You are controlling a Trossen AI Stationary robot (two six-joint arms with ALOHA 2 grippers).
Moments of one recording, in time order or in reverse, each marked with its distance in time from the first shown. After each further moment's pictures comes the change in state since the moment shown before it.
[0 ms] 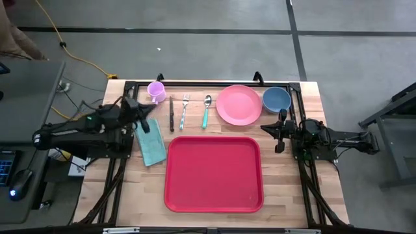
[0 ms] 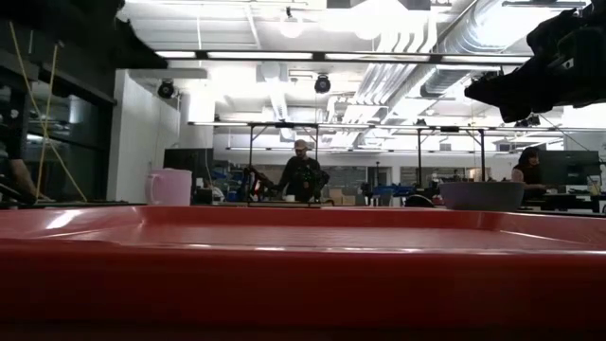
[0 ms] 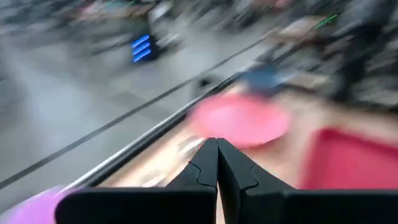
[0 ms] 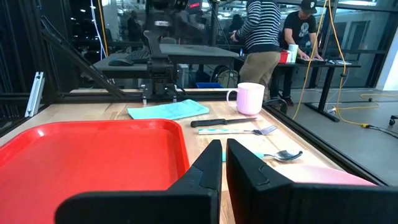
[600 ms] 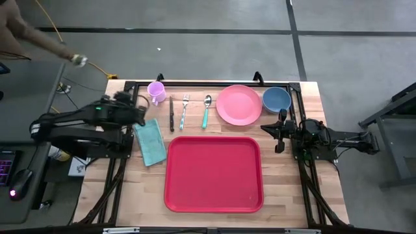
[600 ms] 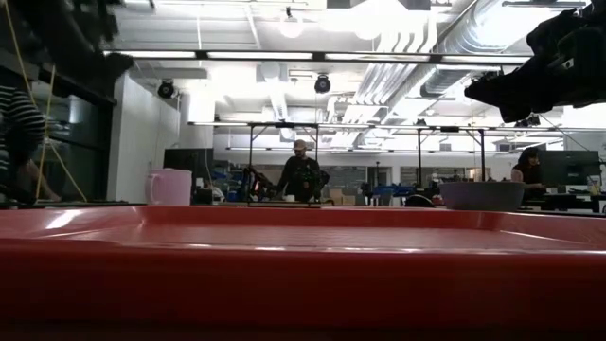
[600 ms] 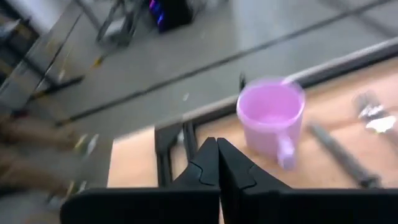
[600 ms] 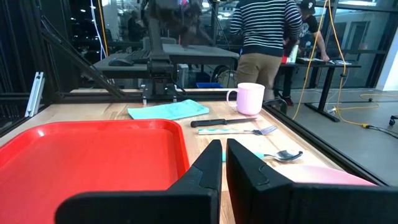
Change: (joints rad) left arm 0.001 0.396 0.237 -0.881 -0.563 -0.817; right arm 0.000 0.000 0.000 0.001 0.000 0.000
